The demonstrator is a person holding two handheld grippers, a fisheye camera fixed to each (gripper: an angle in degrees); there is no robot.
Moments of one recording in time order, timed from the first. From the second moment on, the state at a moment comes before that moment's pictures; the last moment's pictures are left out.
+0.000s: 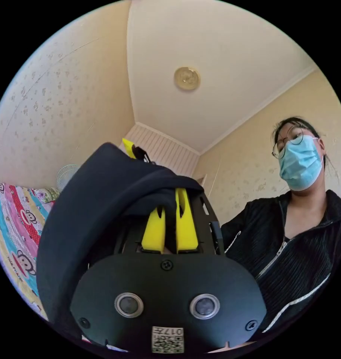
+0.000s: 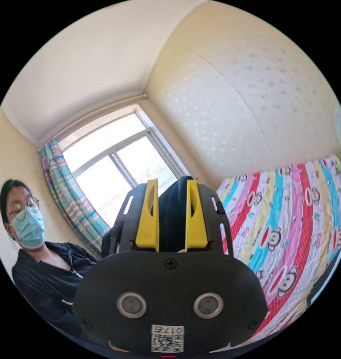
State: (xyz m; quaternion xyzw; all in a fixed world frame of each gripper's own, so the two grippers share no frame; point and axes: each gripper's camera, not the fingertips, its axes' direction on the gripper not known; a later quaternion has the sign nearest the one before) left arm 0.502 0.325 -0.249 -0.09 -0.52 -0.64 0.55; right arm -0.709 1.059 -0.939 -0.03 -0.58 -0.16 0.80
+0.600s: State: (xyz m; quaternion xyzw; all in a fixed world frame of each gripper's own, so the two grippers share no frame) left arm 0.495 0.384 -0.339 -0.08 -0.73 -0.53 0.43; right arm -0.605 1.236 -0.871 0.15 -0.63 -0.19 0.74
